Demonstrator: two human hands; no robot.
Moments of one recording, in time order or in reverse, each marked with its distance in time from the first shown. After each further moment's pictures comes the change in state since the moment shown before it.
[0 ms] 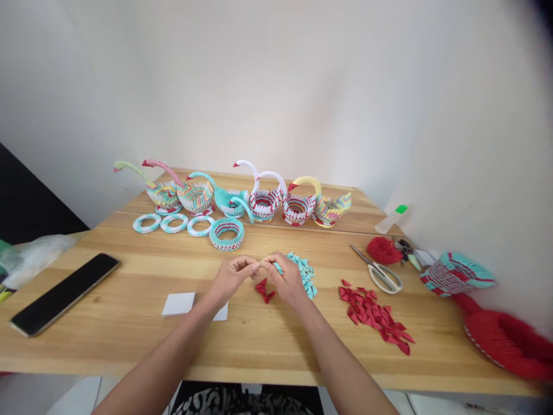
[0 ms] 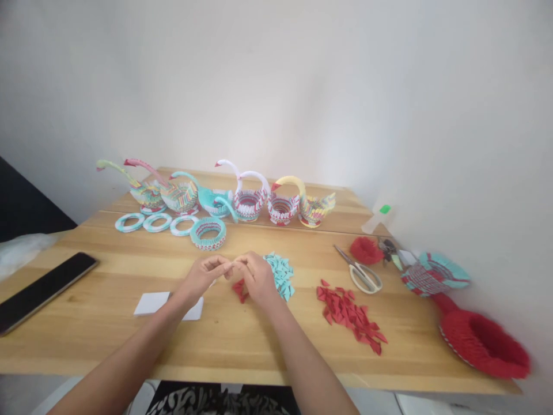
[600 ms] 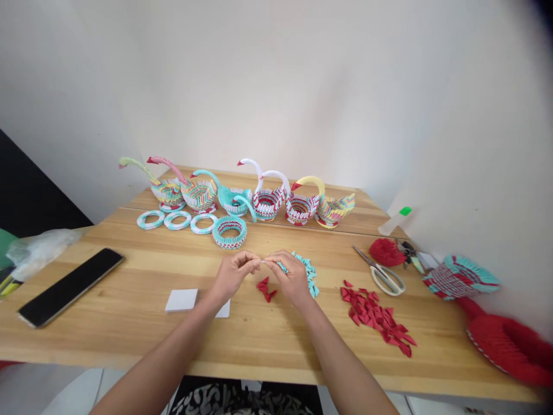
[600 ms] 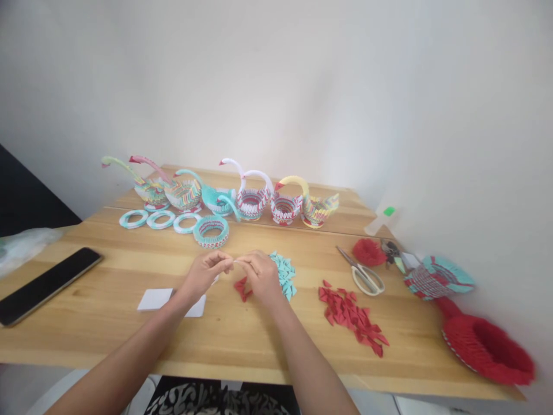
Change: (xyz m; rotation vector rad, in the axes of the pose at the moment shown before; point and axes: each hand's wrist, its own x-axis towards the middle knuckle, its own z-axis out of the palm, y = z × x) left_hand -0.001 0.004 0.001 -0.008 0.088 0.031; right_hand 0.002 0.001 -0.001 0.002 0.047 -0.079
